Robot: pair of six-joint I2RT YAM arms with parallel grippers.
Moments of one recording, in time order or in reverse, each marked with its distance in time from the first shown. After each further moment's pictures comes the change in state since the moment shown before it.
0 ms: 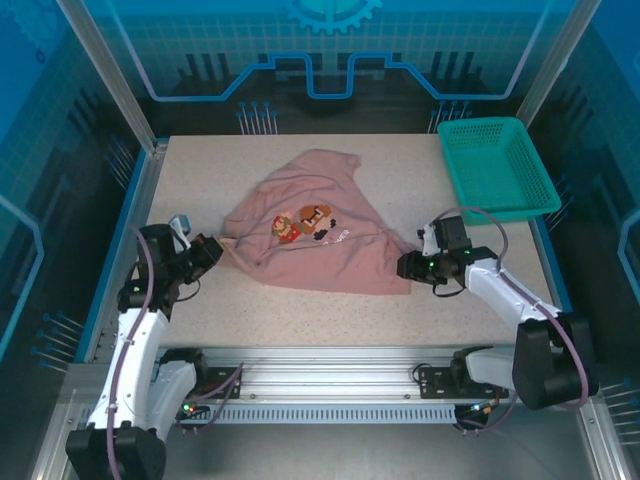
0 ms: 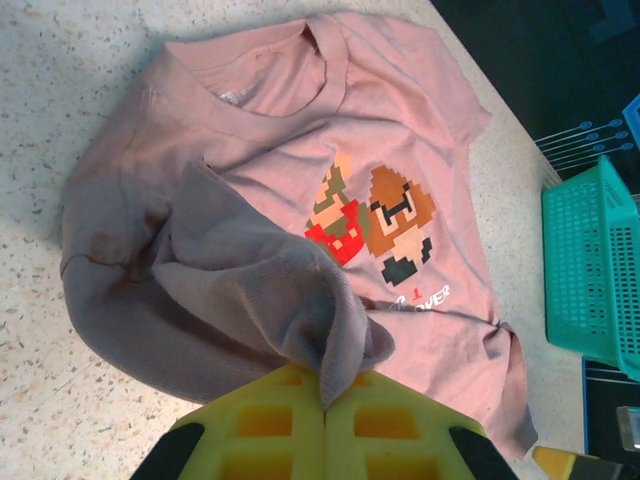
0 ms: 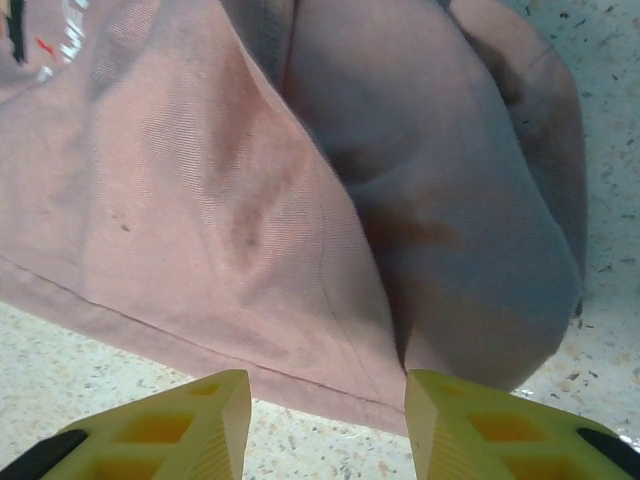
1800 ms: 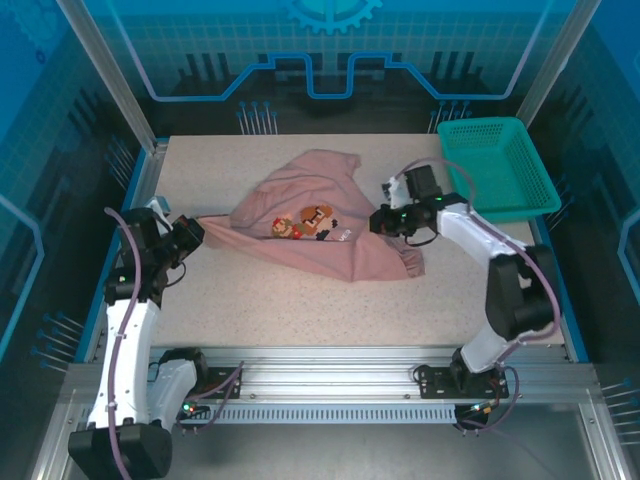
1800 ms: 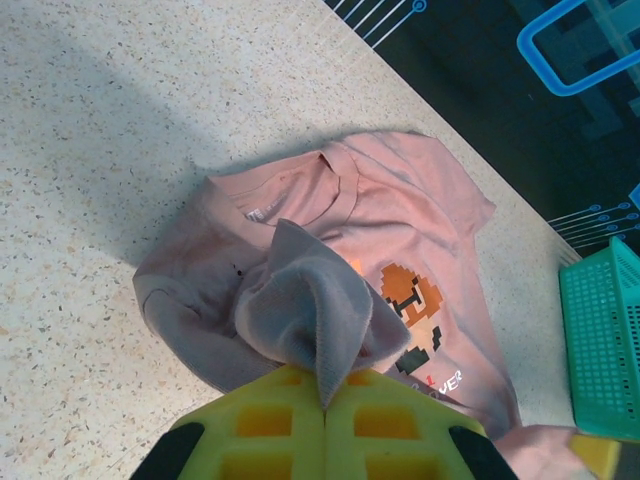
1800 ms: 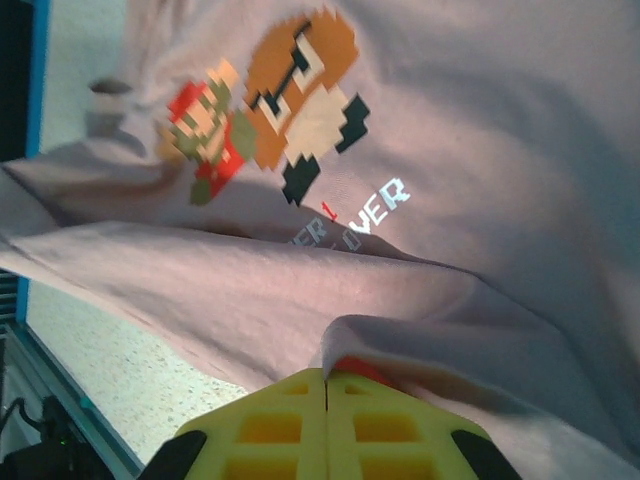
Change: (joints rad) left arm 0.072 0.053 0.172 -0.054 -0.099 0.057; right arm 0.101 0.412 0.486 0.000 -0.225 -0.014
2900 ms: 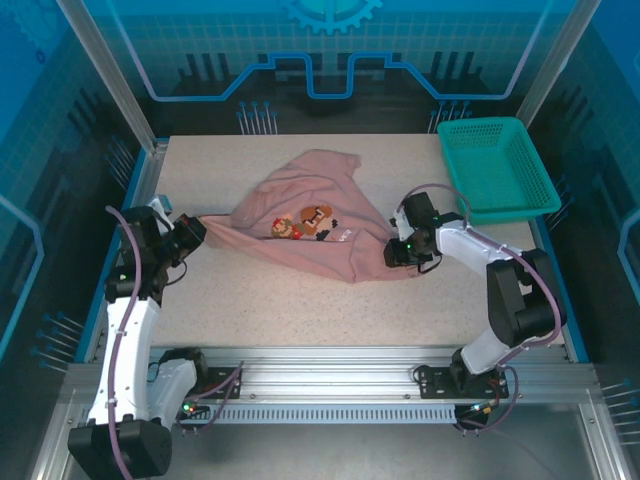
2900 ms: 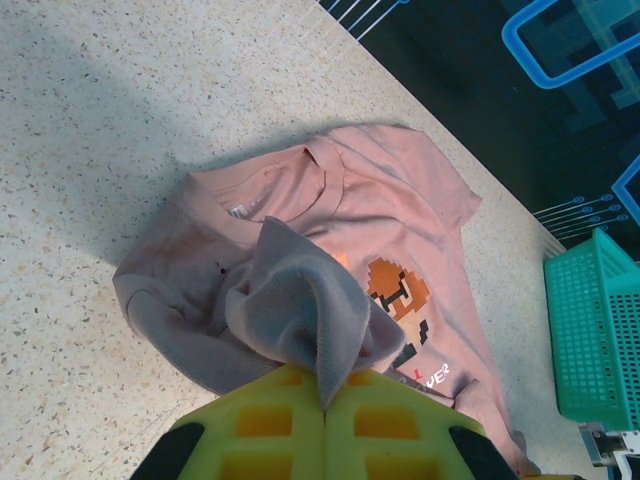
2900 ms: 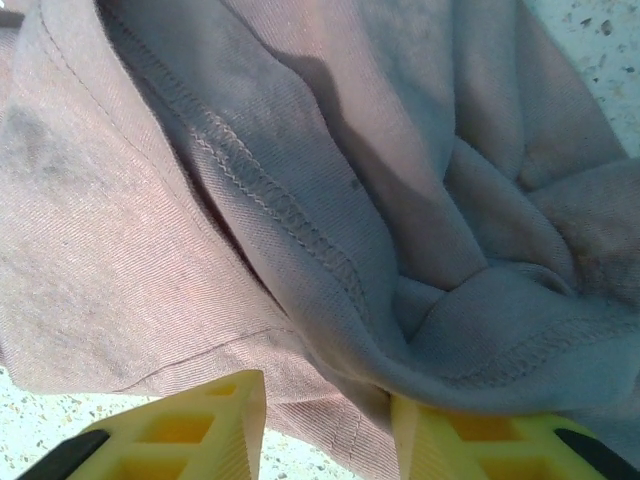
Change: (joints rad) left arm 0.001 0.015 -0.002 0.023 0.037 -0.004; right arm 0.010 -0.064 -0.194 -0.108 0.362 -0.192
